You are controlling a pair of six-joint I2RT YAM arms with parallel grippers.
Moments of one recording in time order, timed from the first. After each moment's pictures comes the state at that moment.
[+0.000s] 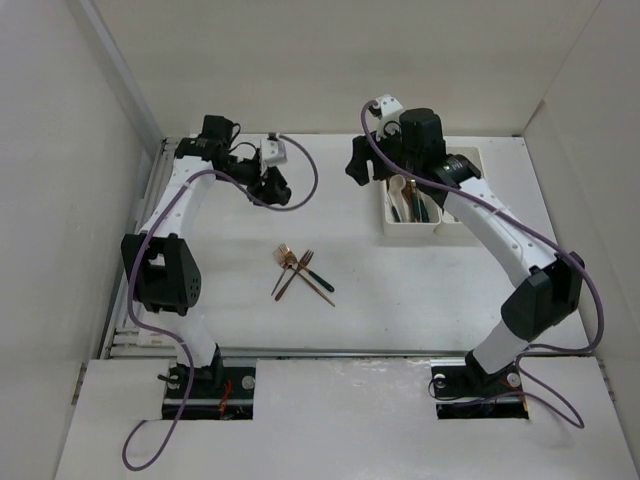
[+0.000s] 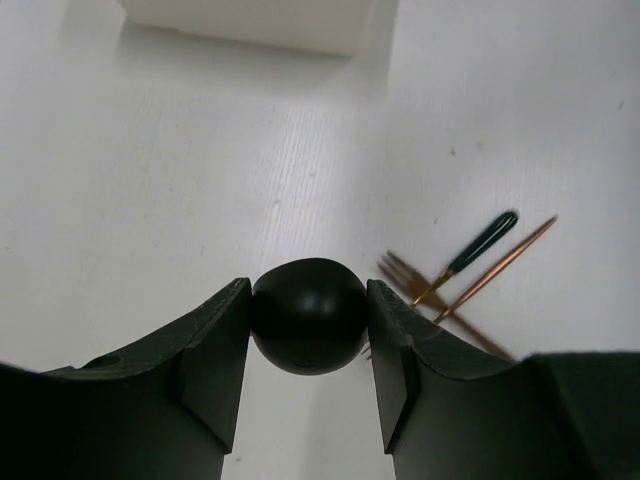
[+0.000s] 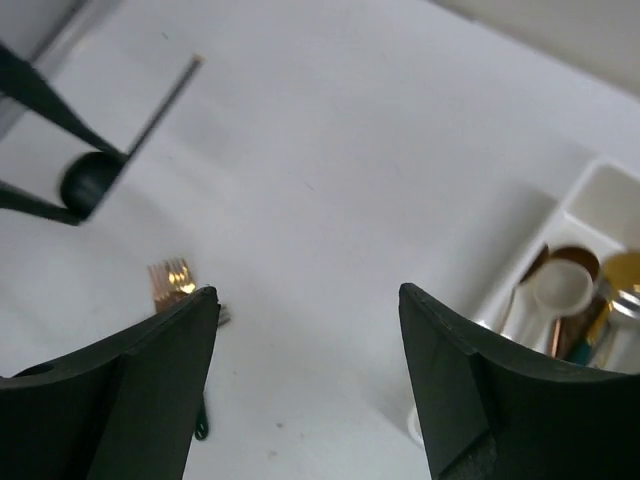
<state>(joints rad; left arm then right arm) -0.14 1.77 1.68 -1.06 0.98 1.20 0.47 1.65 1.63 -0.45 -0.19 0.05</state>
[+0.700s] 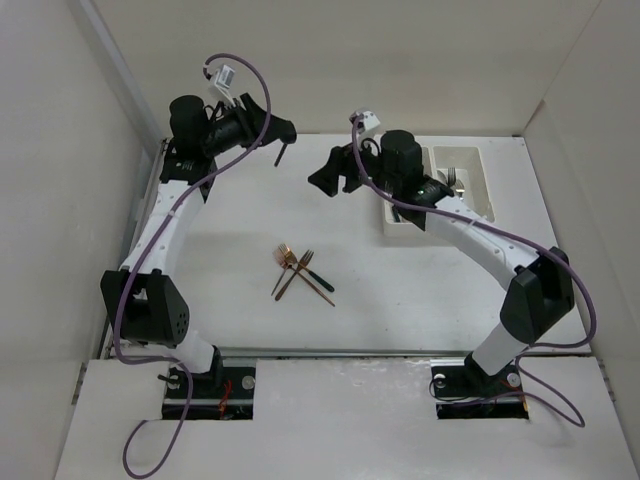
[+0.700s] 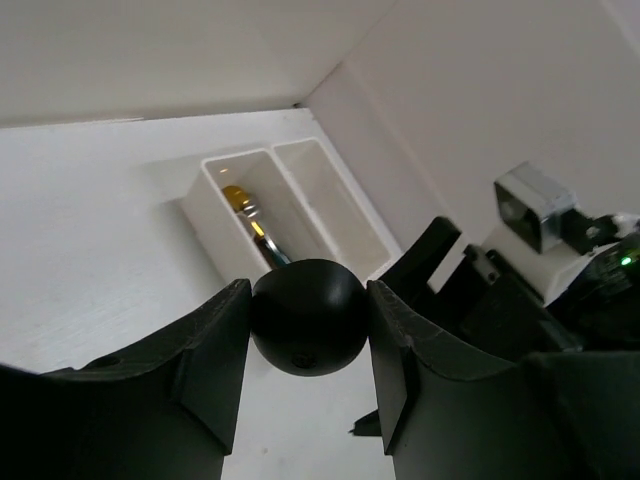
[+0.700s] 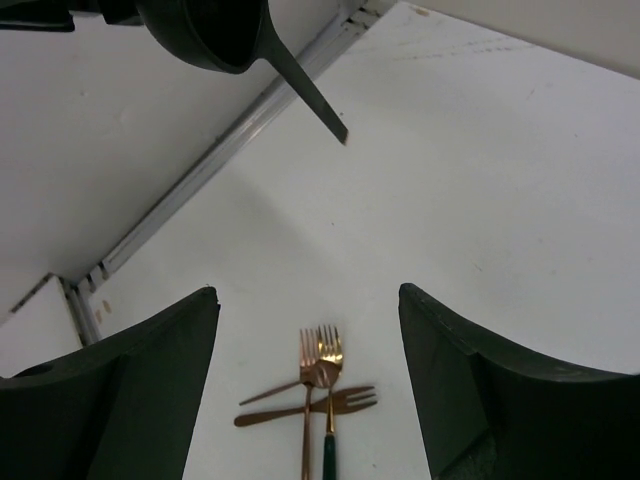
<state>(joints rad) -0.12 1.55 1.48 0.01 0.76 -0.61 0.60 1.63 1.43 0.02 -0.35 0.29</state>
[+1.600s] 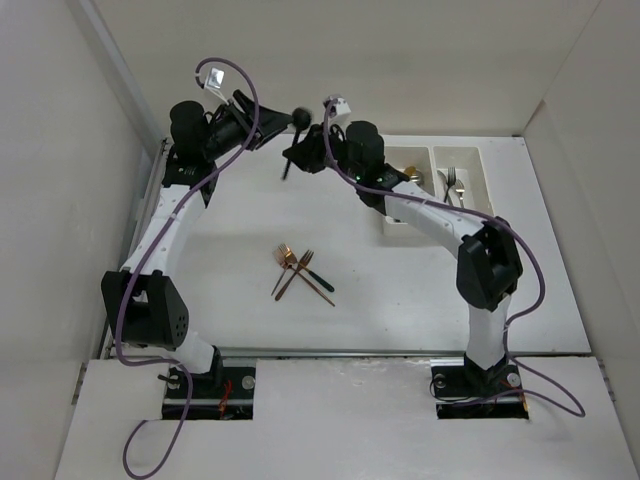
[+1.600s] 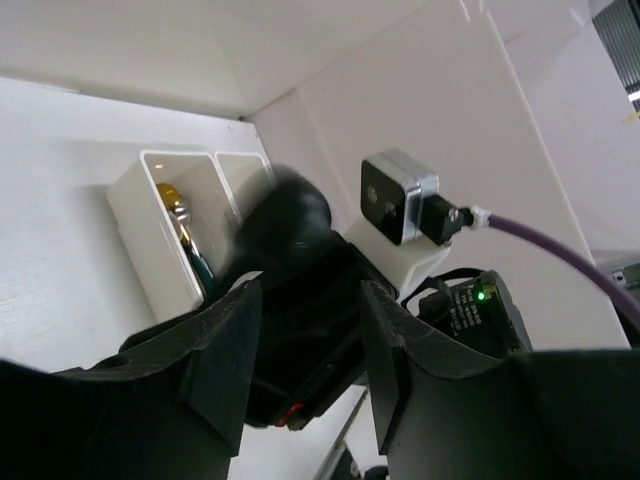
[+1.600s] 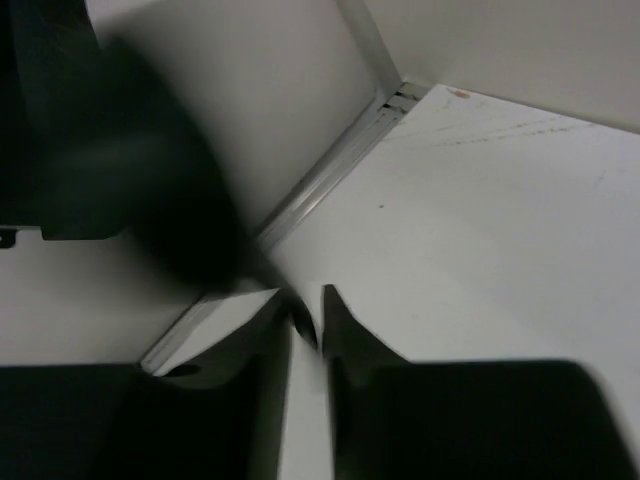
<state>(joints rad) -0.12 1.54 1.41 0.16 0.72 -1.01 0.65 1.95 1.67 0.26 -0.26 0.49</state>
